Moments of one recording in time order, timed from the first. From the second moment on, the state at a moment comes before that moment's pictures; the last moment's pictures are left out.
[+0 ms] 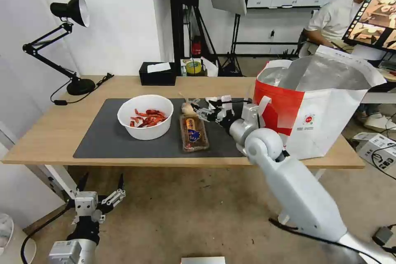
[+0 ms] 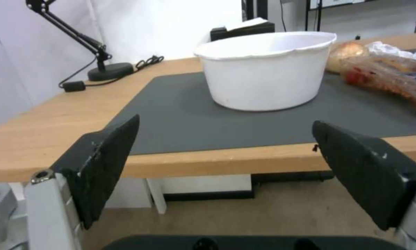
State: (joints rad) left arm 1.87 -1.39 -0.69 -2.27 -0.11 -0.07 -0.06; right arm -0.56 1.17 -0.07 1.59 0.70 -0.44 -0.11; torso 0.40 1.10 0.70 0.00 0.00
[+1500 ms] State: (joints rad) left arm 1.82 -1.31 -0.67 -2.28 -0.23 -0.05 -0.02; right arm -0.43 1.19 -0.19 1.37 0.76 -0.56 -0.15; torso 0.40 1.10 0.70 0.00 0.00
